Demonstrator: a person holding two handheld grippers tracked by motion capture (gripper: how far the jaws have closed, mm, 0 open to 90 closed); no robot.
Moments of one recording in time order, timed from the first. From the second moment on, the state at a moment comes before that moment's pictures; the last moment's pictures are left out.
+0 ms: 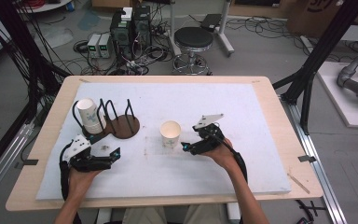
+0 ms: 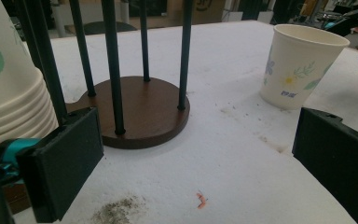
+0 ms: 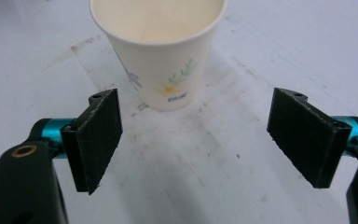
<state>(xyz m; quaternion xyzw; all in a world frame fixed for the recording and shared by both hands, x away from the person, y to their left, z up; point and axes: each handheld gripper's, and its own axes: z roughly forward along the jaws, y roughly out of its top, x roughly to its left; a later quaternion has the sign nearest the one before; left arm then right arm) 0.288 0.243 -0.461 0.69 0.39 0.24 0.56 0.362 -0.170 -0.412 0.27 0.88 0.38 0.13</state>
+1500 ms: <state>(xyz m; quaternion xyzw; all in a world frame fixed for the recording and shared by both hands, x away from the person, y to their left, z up) 0.288 0.243 -0.461 0.69 0.39 0.24 0.56 0.307 -0.264 -0.449 0.36 0.77 0.49 0.20</state>
